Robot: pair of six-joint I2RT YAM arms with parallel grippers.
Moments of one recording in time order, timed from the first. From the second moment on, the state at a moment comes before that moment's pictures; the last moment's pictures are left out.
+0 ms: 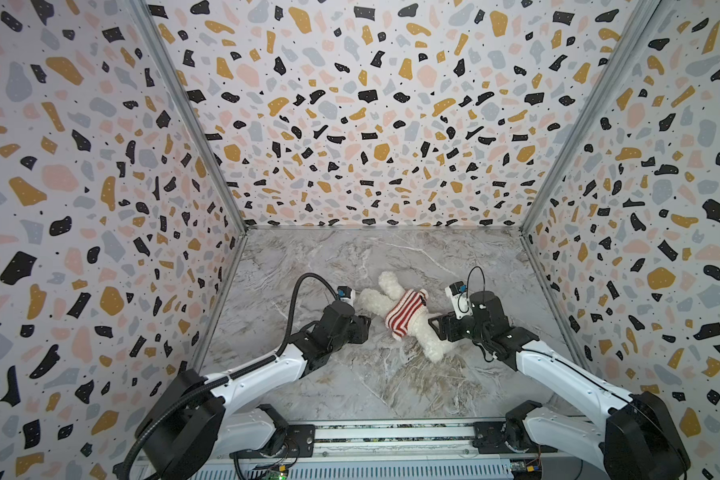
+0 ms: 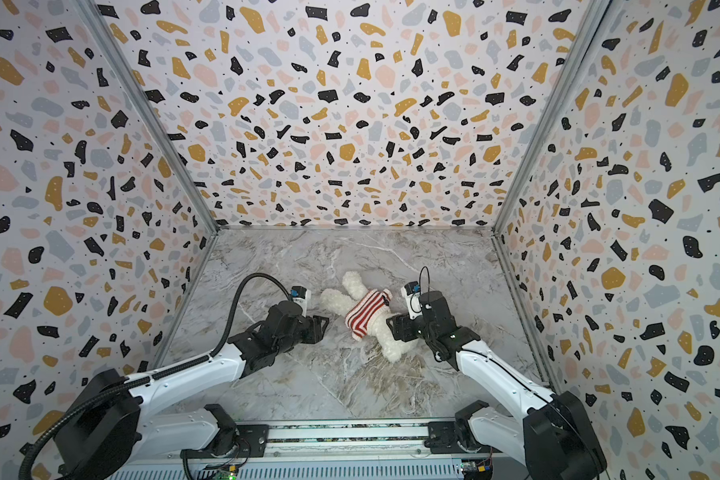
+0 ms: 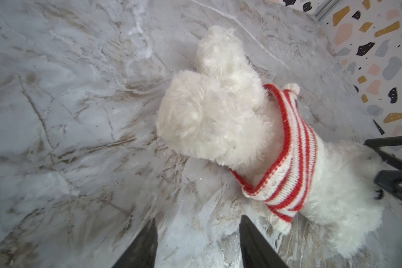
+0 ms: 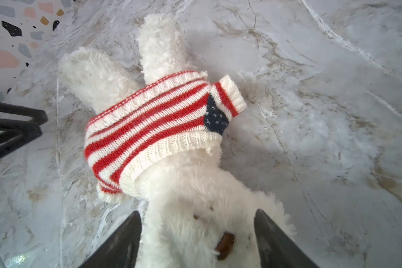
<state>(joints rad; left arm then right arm) -0.70 1.20 0.58 -0.03 -0.09 -0.55 0.48 1.11 0.57 -0.16 -0.21 0.21</state>
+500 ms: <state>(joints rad) -0.70 1.12 0.64 -0.05 -0.07 -0.57 0.59 1.21 0.60 -0.16 -0.10 0.17</state>
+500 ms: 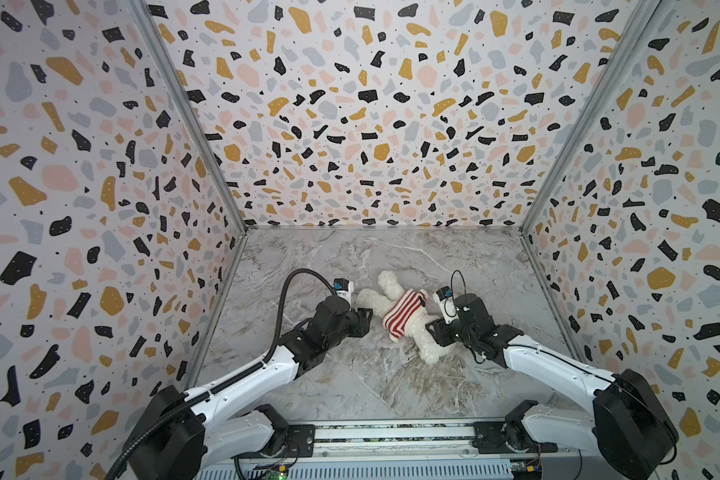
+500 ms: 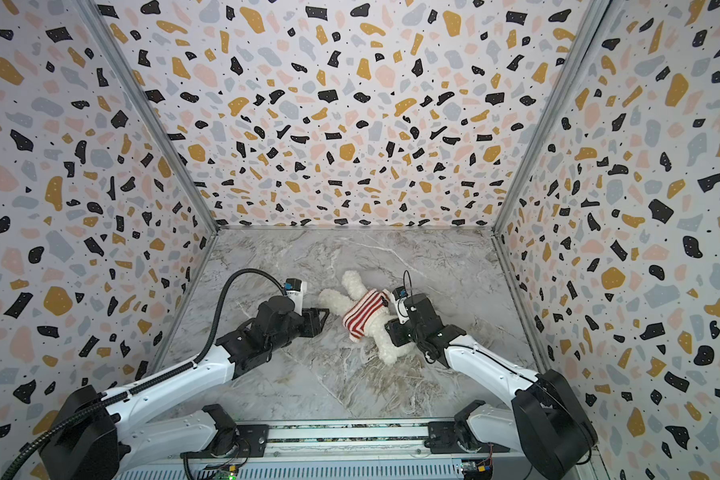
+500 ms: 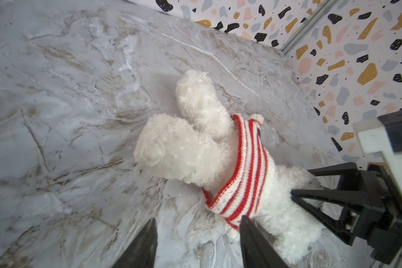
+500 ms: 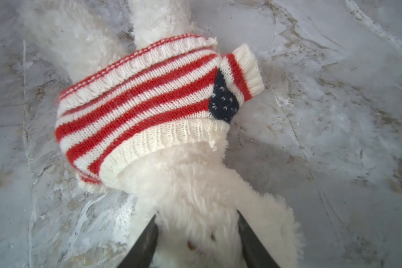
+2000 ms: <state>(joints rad) -0.96 1.14 0.45 -0.08 -0.15 -0.73 0.65 1.31 0.74 -0.18 0.06 0.05</state>
